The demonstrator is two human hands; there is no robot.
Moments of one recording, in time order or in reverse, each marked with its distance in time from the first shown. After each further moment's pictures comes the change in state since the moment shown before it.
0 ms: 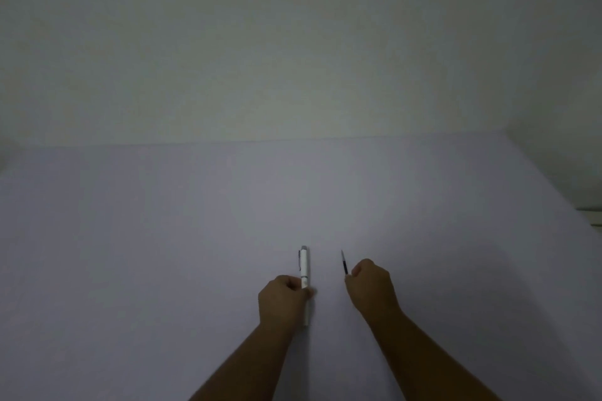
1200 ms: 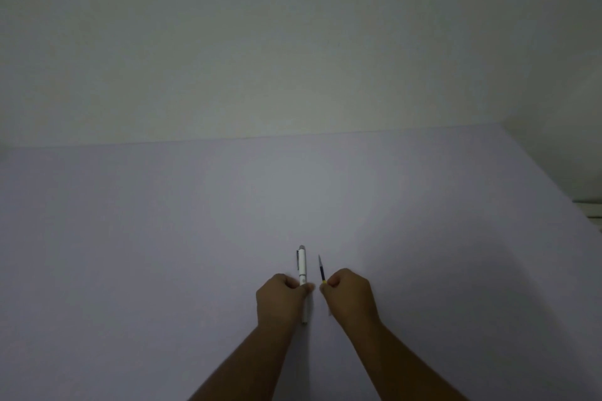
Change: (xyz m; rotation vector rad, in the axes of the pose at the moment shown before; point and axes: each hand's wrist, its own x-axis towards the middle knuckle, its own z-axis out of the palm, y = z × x) left_hand 0.006 -0.002 0.013 0.119 0.062 0.017; right_hand -0.016 -0.003 0.025 0.163 -0.062 0.011
